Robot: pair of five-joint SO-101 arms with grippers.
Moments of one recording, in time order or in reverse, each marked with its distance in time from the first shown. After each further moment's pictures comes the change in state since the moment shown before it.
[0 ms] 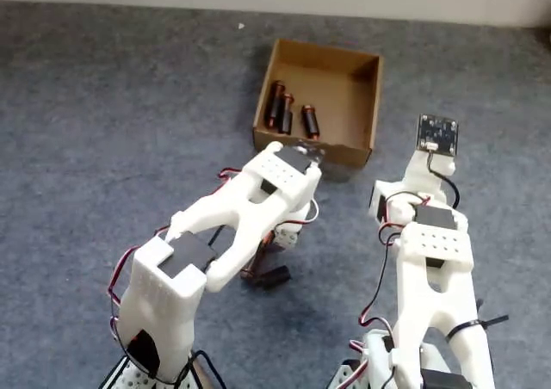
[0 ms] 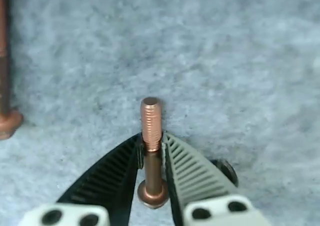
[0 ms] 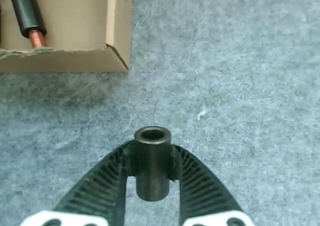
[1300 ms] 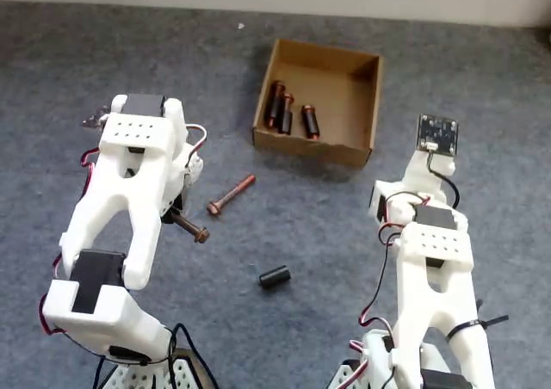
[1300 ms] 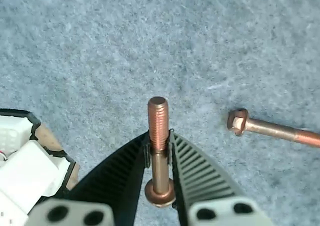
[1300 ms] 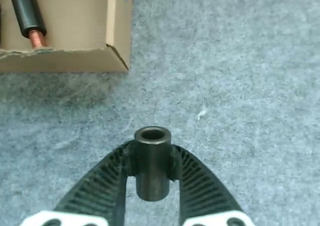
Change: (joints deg) left arm -30.3 -20.7 3.4 12.8 49.1; right arm 0.0 0.0 0.0 0.0 0.0
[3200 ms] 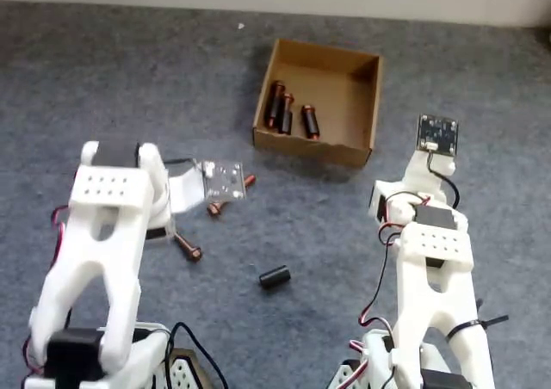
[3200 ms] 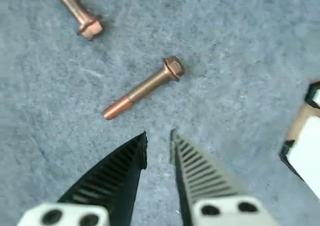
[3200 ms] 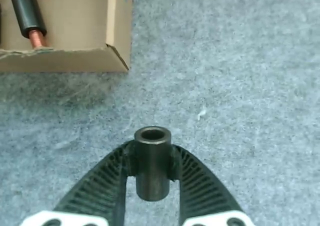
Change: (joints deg) left arm -2.5 -25.8 24.1 -5.5 -140.8; right arm 0.0 0.0 0.0 0.0 0.0
